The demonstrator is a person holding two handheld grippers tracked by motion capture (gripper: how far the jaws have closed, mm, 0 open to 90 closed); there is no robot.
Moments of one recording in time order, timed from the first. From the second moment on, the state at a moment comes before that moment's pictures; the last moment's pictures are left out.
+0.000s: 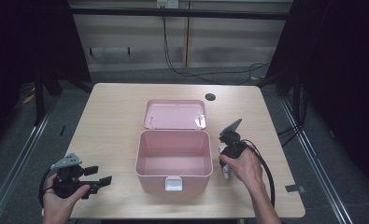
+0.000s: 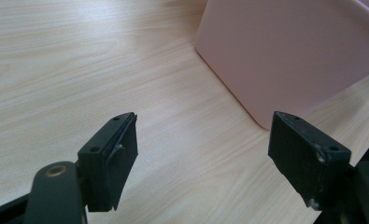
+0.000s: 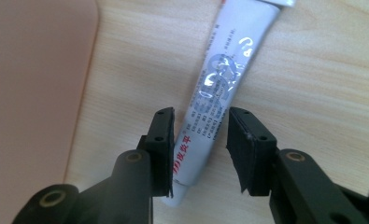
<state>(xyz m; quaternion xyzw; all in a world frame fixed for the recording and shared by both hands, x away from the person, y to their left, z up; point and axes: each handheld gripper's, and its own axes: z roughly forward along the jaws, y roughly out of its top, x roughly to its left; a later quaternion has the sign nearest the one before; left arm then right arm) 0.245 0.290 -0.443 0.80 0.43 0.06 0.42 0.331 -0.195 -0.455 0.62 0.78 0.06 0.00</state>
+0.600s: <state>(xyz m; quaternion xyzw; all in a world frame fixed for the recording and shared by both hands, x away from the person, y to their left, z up) 0.245 0.290 -0.443 0.79 0.43 0.06 0.43 0.334 -0.190 -0.465 0.61 0.79 0.01 0.02</state>
